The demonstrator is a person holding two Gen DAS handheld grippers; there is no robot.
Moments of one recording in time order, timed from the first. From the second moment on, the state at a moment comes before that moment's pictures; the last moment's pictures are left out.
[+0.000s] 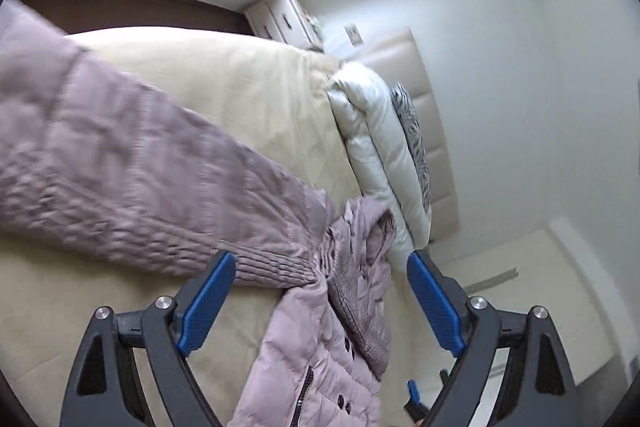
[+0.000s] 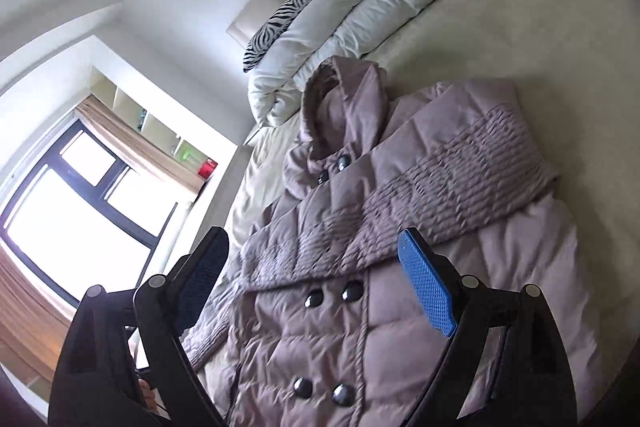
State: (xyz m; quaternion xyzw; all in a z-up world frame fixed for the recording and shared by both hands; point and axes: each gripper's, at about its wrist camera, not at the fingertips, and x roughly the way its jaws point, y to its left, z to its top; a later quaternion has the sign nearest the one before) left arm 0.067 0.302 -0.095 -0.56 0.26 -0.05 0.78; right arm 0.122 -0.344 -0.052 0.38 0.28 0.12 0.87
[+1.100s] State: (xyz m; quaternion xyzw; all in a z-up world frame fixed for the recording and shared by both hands) left arm 0.055 0.351 -0.041 -0.46 0.19 0.09 0.86; right arm 0.022 -0.289 -0.059 0.41 0.33 0.14 0.84
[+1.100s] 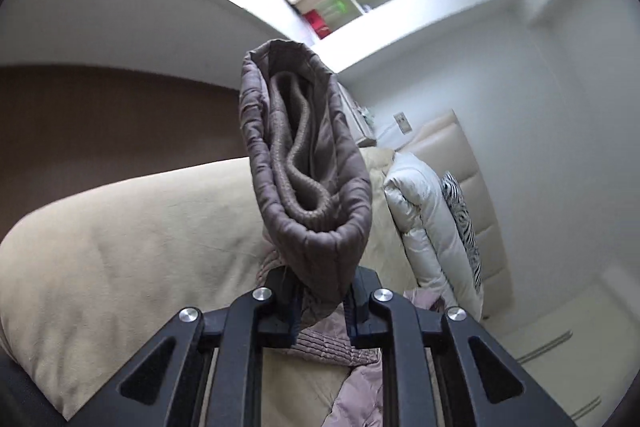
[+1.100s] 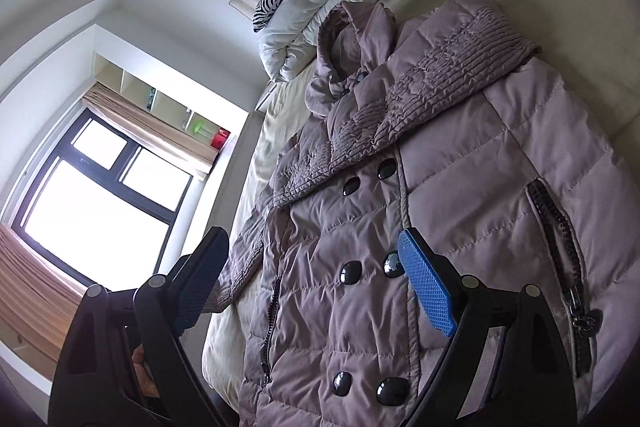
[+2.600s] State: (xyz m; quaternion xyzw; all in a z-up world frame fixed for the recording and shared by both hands) left arm 0.111 0.105 -0.092 -0.11 0.32 -0.07 0.94; right arm 0.218 -0.183 0.052 0.37 0.41 0.33 0.76
